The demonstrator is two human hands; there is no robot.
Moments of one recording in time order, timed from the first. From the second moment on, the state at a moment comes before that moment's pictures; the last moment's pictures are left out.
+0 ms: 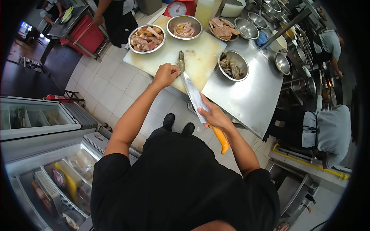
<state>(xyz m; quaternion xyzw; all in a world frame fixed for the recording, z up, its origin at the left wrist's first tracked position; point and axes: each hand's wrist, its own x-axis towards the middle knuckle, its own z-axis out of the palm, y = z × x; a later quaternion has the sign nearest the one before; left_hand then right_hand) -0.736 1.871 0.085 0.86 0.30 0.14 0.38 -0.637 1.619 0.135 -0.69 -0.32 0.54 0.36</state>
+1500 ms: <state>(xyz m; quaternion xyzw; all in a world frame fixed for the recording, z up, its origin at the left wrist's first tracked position) -0.745 1.876 0.077 0.88 0.27 0.16 0.36 -0.638 1.574 0.174 -0.77 -0.35 0.44 0.29</state>
